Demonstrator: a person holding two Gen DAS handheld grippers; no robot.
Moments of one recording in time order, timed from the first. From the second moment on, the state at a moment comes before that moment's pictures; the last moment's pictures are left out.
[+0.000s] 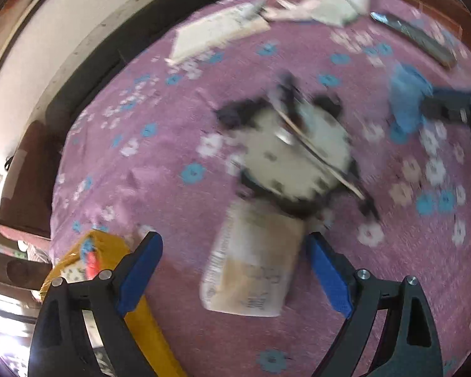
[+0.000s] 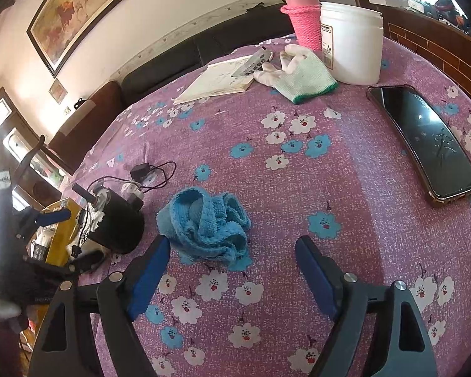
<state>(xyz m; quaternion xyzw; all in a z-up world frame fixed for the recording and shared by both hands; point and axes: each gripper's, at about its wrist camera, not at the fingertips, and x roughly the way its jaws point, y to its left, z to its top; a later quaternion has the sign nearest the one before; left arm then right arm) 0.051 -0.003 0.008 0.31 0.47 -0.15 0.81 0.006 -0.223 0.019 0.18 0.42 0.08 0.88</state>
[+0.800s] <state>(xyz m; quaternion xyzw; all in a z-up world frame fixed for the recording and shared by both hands) 0.006 -0.009 0.017 0.30 0.45 -0.18 0.82 0.006 -0.223 0.018 0.18 0.42 0.08 0.89</state>
